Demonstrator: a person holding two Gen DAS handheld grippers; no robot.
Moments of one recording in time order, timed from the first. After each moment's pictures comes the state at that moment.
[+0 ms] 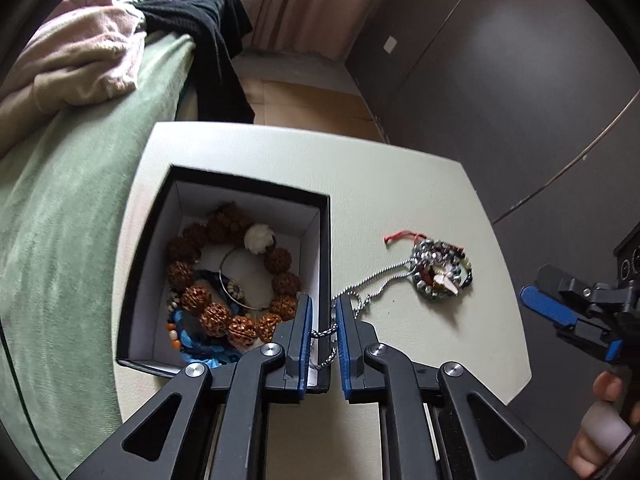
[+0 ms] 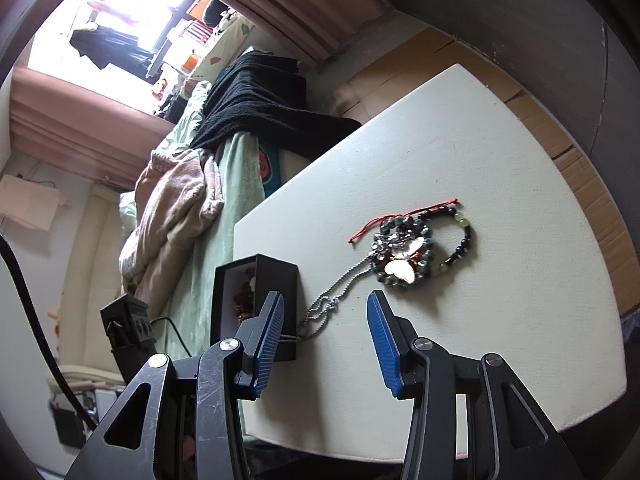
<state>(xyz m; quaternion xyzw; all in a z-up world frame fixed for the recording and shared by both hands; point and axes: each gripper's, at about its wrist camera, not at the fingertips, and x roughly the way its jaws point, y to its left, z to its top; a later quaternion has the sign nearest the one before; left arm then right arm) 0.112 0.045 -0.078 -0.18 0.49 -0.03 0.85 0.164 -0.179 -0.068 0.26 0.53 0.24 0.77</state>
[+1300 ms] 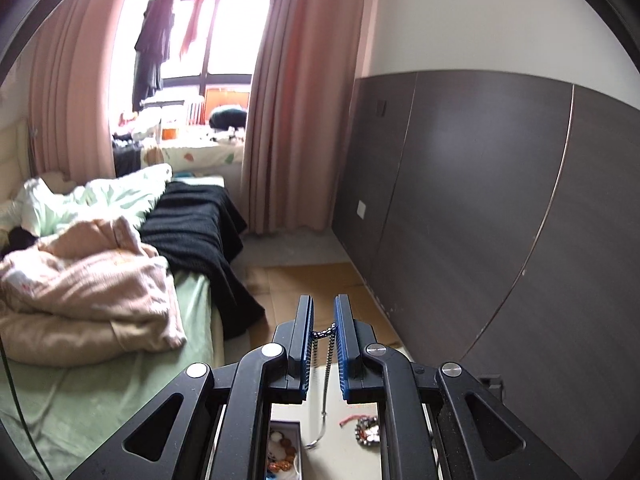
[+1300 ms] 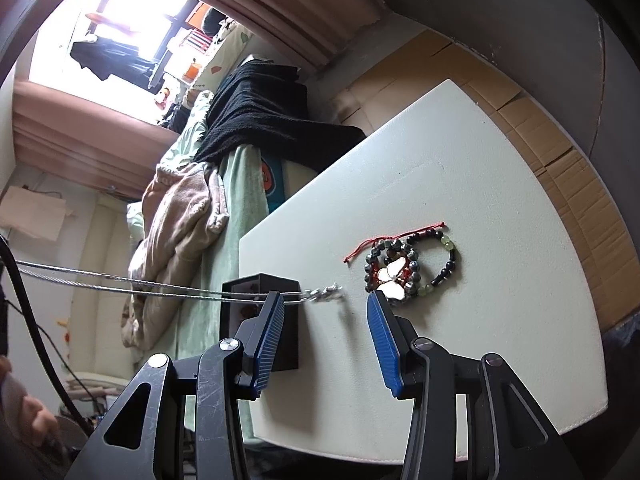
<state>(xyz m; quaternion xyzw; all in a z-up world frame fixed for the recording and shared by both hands) 0.074 0.019 0.213 -0.06 0.24 0.00 0.97 0.176 -0.194 -0.060 0.28 0.53 0.25 0.76</state>
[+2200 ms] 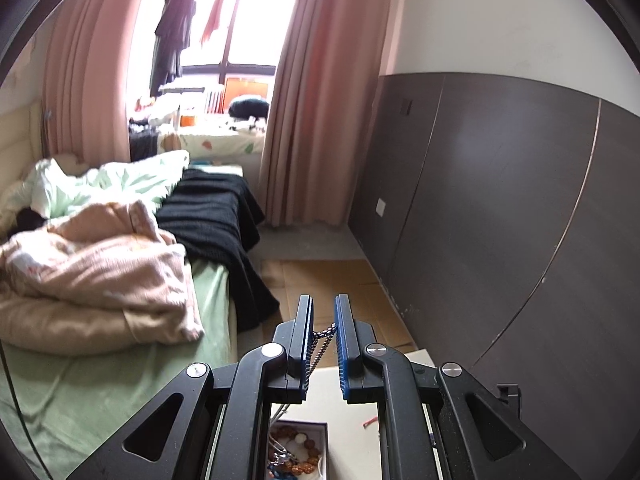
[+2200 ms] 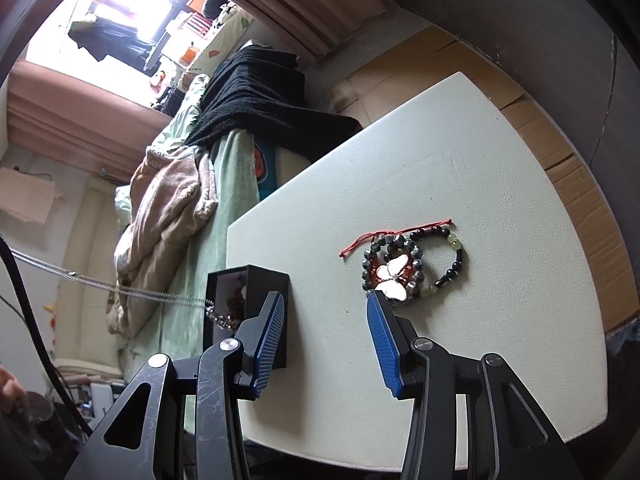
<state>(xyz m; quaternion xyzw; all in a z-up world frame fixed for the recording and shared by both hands) 0.091 0.072 0.179 -0.10 0.26 0.02 0.96 0.181 -0.180 -0.067 0.24 0.54 0.24 0.77</state>
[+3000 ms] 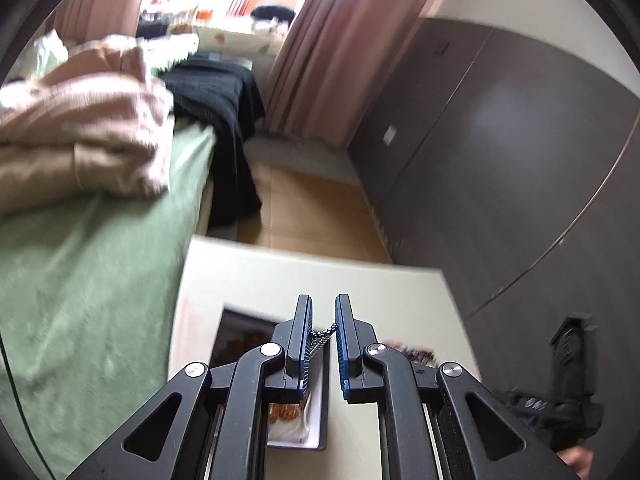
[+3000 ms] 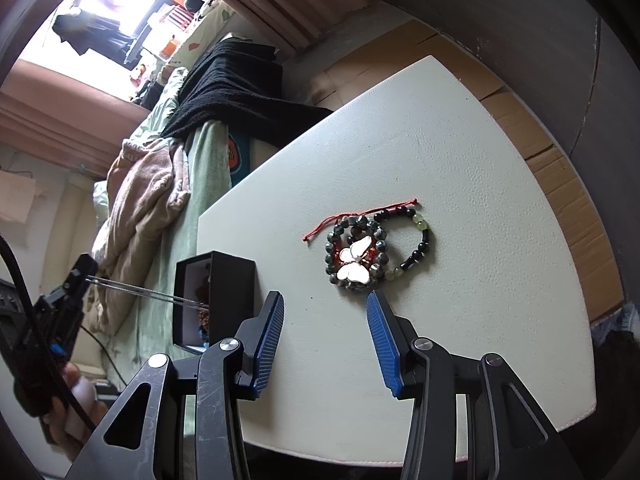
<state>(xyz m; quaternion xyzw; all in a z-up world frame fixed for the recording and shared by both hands) 0.115 0.084 -0.005 -0.21 0.38 0.00 0.90 0.172 -0.187 -0.080 0.22 0.56 0.21 0.77</state>
